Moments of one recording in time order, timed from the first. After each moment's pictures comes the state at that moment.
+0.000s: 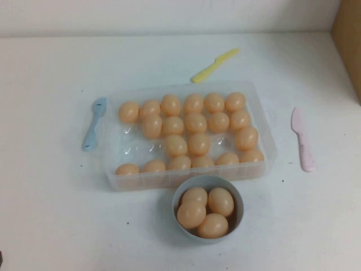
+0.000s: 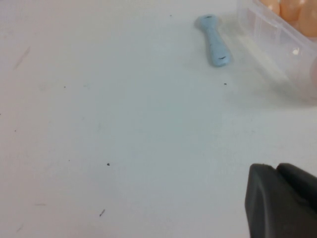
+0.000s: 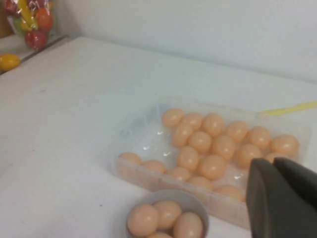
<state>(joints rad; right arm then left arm) 0.70 0.47 -0.67 0.00 0.46 0.14 -0.10 -0.01 0.02 0.00 0.37 0.08</state>
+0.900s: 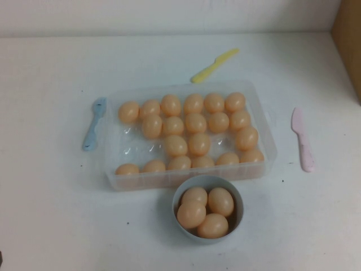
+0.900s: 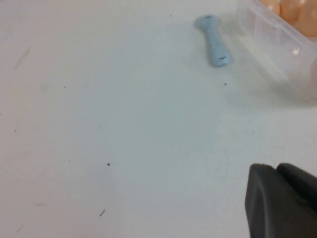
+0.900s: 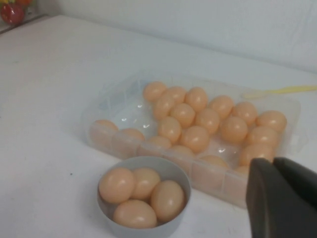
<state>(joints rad) 0.70 0.34 -0.34 -0.20 0.26 0.24 -0.10 -0.01 0.02 0.00 0.37 0.08</state>
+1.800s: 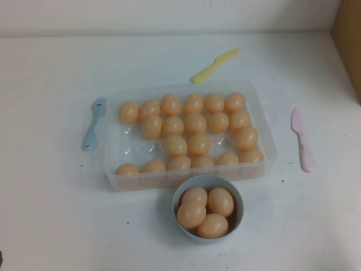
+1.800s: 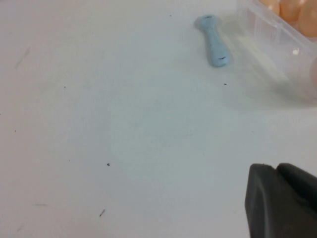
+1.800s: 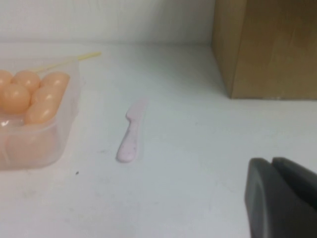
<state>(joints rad) 0.03 -0.01 0.02 0.07 0.20 -0.03 -0.10 -0.01 0.02 0.00 0.37 0.08</state>
